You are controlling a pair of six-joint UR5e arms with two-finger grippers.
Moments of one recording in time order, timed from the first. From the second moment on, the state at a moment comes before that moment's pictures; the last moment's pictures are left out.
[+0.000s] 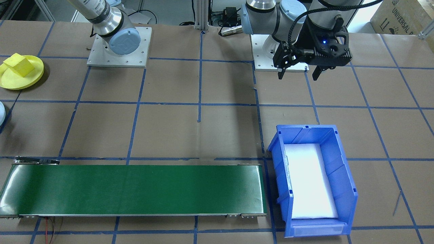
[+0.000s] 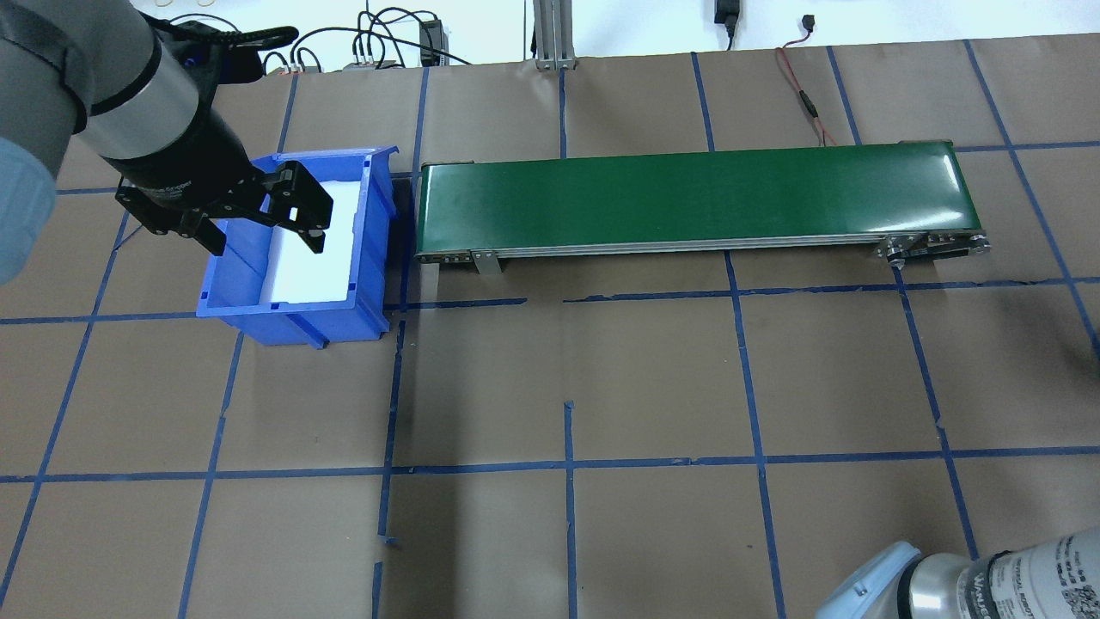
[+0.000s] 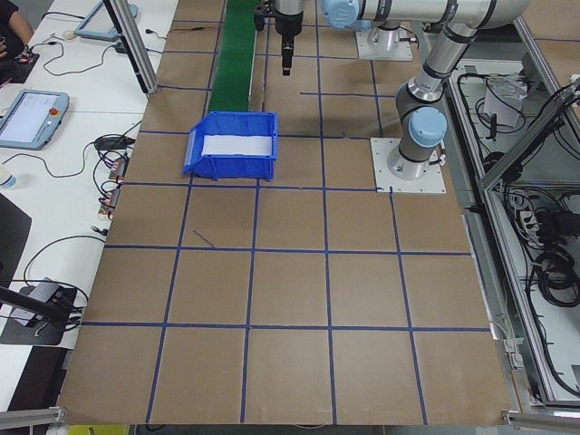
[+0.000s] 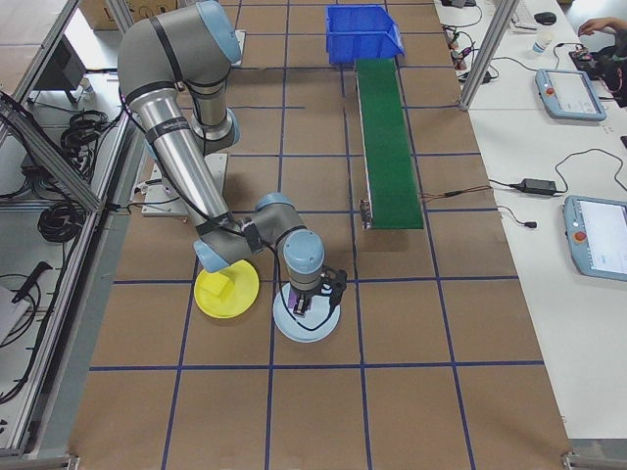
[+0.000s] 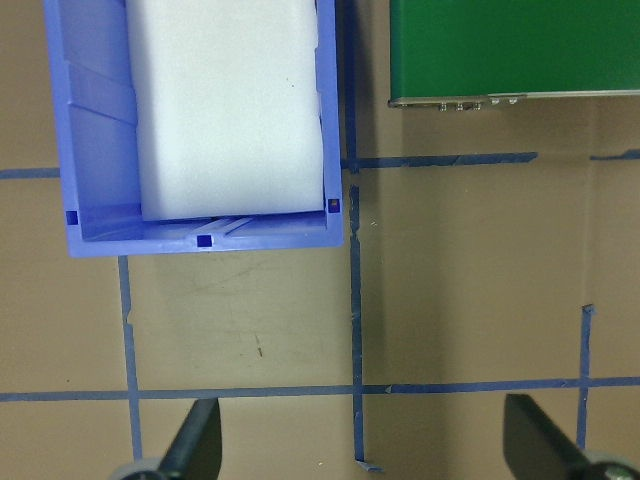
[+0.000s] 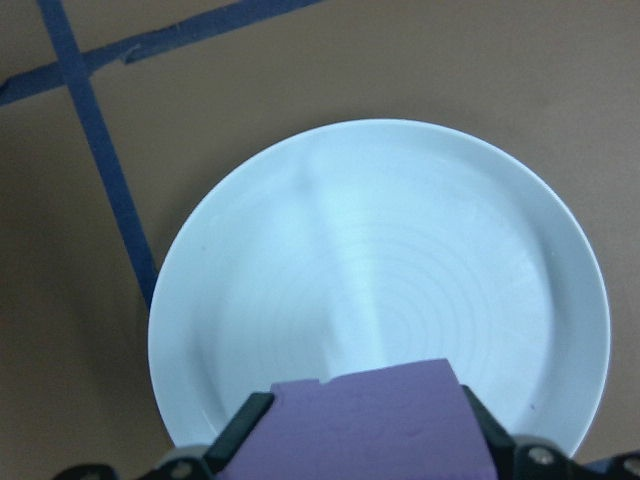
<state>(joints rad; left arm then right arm) -1.54 -1.46 -1.66 -1.56 1.58 0.05 0.52 -1.18 1.80 -2.18 -1.55 -0.77</state>
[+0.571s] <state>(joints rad) -1.54 -1.46 -1.66 -1.56 1.58 0.05 0.71 -1.38 1.80 -1.95 -1.57 -0.51</state>
